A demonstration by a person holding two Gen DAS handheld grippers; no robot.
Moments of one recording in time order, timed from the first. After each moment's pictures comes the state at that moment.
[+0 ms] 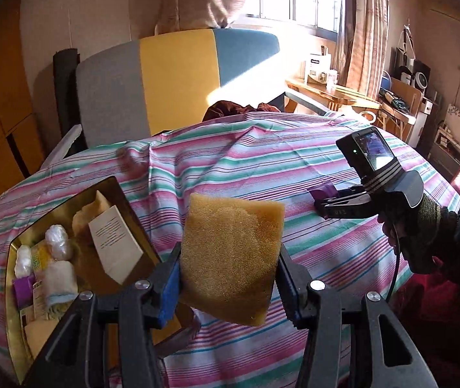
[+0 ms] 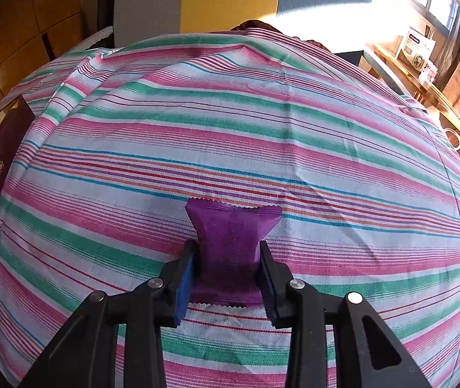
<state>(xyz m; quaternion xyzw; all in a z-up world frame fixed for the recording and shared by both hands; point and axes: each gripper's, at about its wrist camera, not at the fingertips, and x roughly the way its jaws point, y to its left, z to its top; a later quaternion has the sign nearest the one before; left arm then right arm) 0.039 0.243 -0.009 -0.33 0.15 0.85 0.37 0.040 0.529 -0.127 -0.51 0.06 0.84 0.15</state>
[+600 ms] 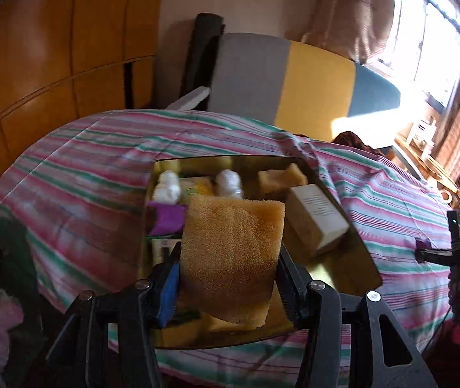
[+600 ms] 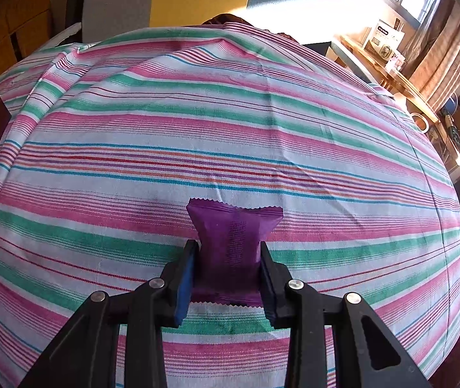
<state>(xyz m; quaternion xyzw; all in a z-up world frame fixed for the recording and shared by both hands) -0.034 0.019 -0.020 -0.37 -0.01 0.91 0.17 0.041 0.499 -0.121 -0.53 0.06 0.81 0.23</state>
